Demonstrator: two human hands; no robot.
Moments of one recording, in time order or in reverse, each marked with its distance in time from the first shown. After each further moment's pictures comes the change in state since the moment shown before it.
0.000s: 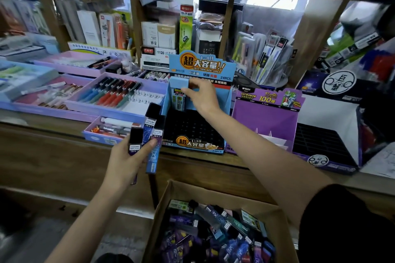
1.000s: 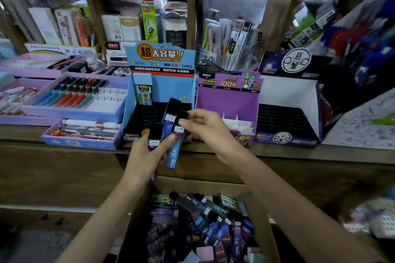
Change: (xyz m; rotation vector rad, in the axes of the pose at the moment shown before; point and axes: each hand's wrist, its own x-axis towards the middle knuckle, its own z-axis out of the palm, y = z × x) left_hand -0.025 0.022 0.090 -0.131 -0.232 -0.032; right_hand -0.132 0.007 -0.095 0.390 -0.234 0.257
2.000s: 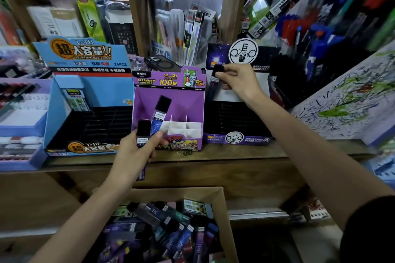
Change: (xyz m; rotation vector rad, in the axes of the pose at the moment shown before) left_hand 0.028 -0.011 0.099 0.081 -0.099 -0.008; right_hand 0.067 0.015 -0.221 -0.334 0.414 -0.147
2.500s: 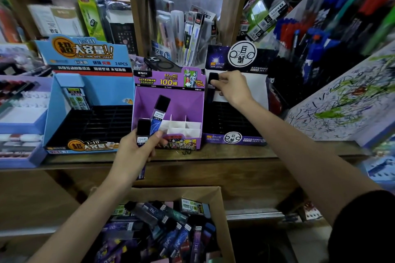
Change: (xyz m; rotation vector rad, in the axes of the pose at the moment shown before) left_hand -0.001 -0.003 -0.001 -0.033 -0.004 -0.014; right_hand -0.005 0.005 0.015 -0.255 0.050 0.036
